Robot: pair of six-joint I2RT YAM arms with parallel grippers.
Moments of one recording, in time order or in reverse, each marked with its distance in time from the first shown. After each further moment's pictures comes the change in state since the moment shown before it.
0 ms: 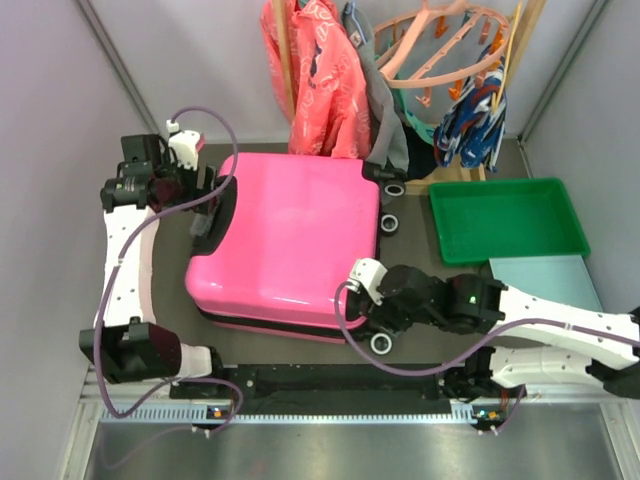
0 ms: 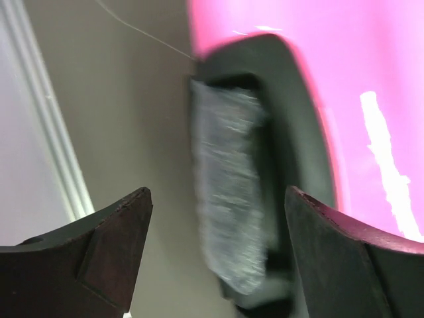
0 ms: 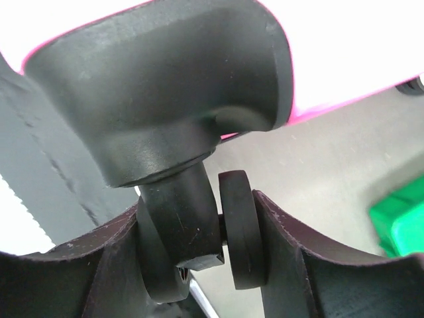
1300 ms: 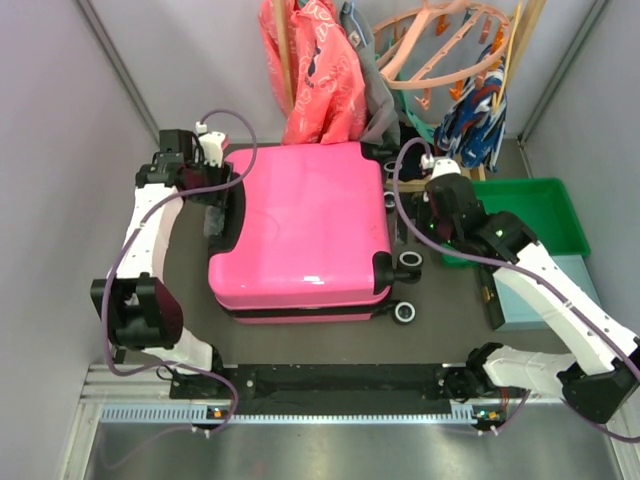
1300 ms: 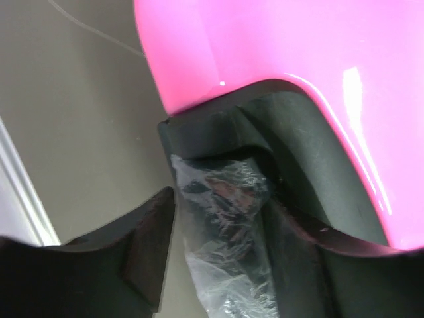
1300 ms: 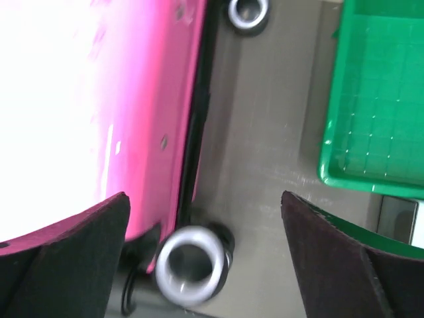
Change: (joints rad) left arm -0.109 0.209 -0.002 0.116 -0.065 -0.068; right arm -0.591 0.110 0.283 -0.013 0.028 0.356
